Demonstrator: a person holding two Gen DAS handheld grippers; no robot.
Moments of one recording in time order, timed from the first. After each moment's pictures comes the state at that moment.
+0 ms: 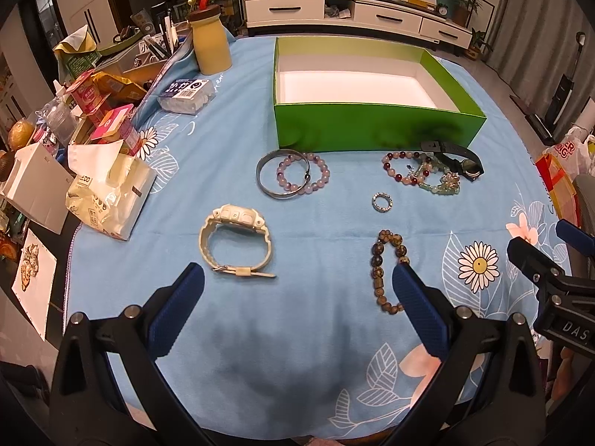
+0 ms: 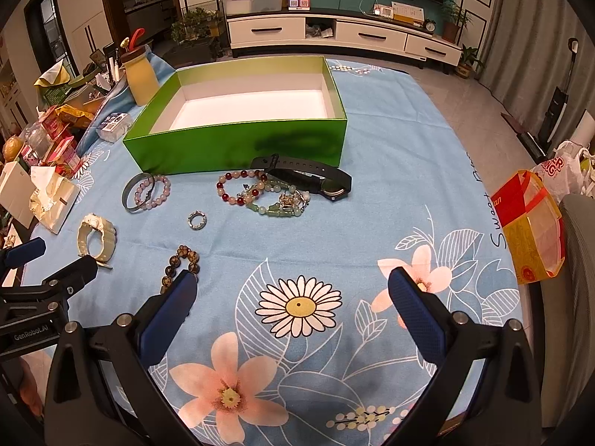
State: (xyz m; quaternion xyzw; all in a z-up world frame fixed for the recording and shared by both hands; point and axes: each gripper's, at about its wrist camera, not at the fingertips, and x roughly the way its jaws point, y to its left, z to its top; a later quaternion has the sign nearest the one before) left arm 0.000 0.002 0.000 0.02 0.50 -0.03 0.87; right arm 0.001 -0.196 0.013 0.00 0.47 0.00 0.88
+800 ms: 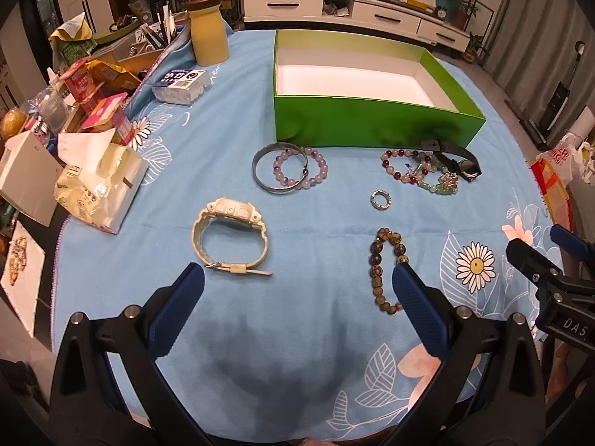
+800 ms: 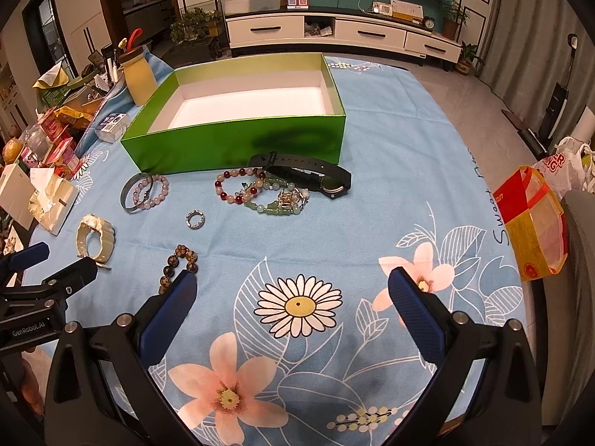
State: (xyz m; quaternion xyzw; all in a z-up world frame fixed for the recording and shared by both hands) left arm 0.004 0.012 -0.009 0.00 0.50 -0.05 0.86; right arm 0.002 -0.200 0.008 0.01 0.48 0.00 0.88
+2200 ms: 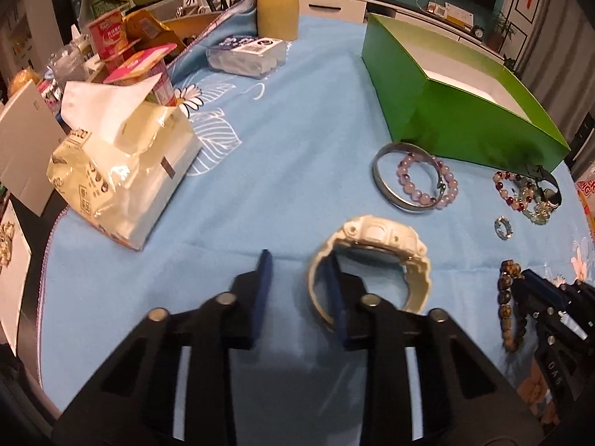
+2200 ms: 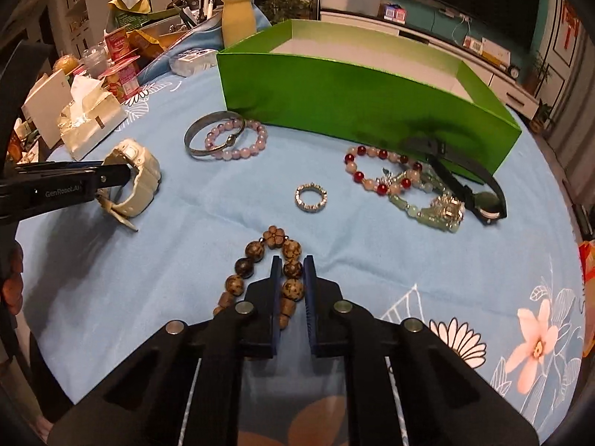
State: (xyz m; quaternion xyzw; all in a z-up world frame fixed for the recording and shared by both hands) left arm 0.048 0.096 -0.076 -0.03 0.49 0.01 0.87; right arm 0.030 -0.114 -0.072 -0.08 0.46 0.14 0.87
